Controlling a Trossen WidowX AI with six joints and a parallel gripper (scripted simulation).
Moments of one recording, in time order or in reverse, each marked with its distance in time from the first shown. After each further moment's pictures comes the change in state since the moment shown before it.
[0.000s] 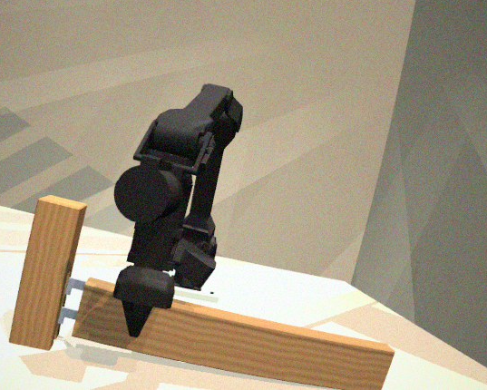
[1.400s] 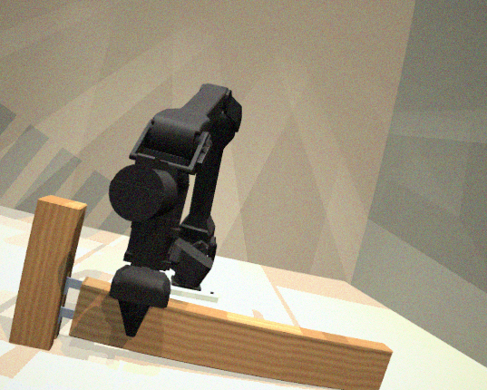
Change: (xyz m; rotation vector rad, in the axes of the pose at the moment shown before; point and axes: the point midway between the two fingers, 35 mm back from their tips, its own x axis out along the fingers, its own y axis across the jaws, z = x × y) arm 0.000 0.001 -0.004 0.002 -0.001 -0.001
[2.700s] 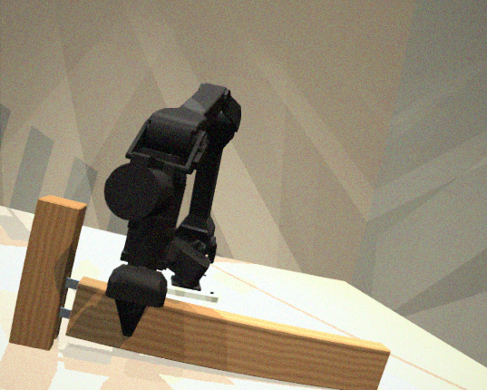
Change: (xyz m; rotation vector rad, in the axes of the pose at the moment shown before) arm 0.000 0.000 -0.004 -0.001 0.000 -0.003
